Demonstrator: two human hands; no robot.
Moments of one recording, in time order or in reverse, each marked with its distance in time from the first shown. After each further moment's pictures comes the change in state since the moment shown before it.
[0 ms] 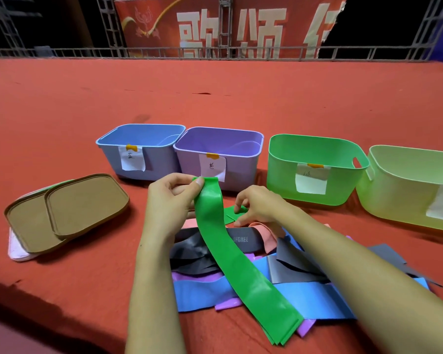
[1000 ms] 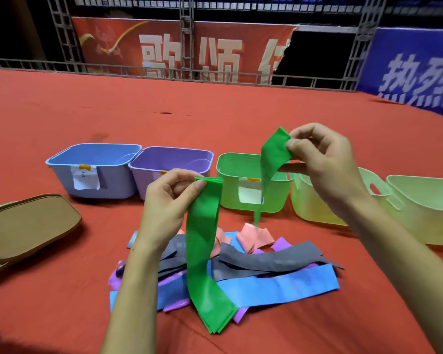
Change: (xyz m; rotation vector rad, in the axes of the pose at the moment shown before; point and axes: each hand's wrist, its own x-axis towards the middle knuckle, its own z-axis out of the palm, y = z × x) left_hand -0.037 0.038 0.074 -0.117 -0.249 0.290; right_hand -0.220 0.005 -0.165 0.880 0.834 -0.170
